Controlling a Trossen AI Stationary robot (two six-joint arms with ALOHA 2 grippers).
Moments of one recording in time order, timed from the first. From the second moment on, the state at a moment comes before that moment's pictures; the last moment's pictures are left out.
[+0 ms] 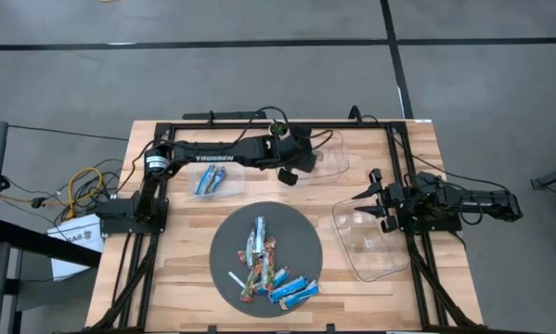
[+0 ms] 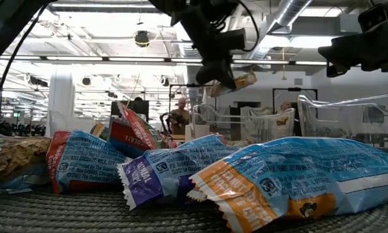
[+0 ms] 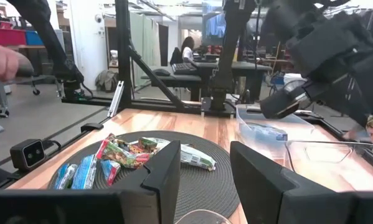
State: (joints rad) left arm 0.19 2.04 1.77 -0.48 -0.35 0.82; right arm -0.05 0.02 0.01 0.04 -0.23 -0.08
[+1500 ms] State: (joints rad) left arm 0.23 2.13 1.72 -0.44 -0.32 0.79; right arm -0.05 0.03 0.01 0.04 -0.23 -0.08
